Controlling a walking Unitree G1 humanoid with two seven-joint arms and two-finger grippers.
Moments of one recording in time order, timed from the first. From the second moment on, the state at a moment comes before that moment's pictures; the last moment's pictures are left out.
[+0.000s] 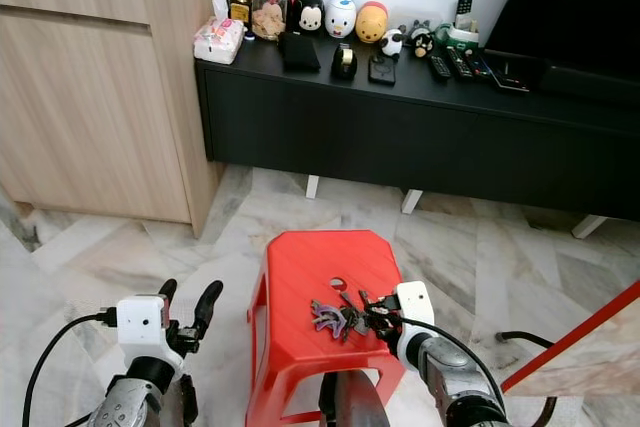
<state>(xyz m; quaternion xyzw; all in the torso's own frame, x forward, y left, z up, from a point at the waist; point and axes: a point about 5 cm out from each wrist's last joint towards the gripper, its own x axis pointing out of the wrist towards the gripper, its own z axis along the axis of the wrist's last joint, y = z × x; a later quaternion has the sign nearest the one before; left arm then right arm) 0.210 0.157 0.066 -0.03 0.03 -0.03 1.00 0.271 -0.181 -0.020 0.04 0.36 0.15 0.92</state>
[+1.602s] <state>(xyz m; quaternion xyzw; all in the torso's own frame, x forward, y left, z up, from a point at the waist) 0.203 0.182 0.088 0.04 0.02 -0.05 1.00 0.301 -0.145 0.026 -0.04 0.15 0.12 0.98</state>
